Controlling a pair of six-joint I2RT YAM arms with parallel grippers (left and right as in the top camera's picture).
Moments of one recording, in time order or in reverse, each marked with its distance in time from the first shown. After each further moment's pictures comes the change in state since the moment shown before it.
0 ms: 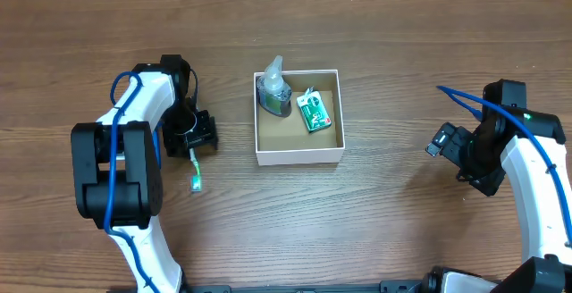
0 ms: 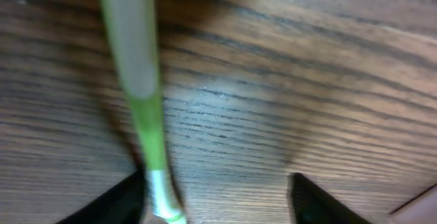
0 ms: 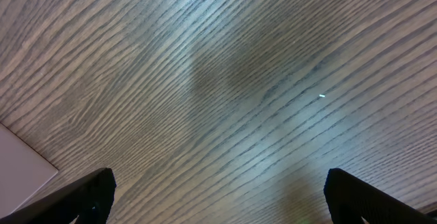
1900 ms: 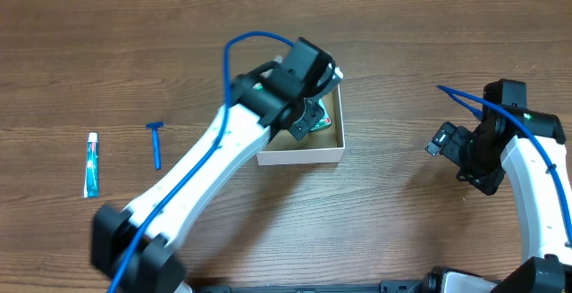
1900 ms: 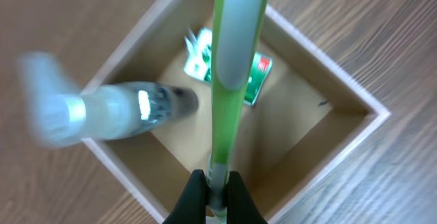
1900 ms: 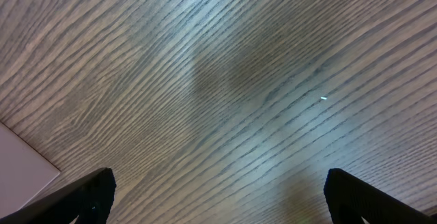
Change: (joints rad) left arm -0.644 -0.315 0.199 0.125 -0.247 0.444; right arm 0.000 0.000 0.000 0.006 -0.002 0.000
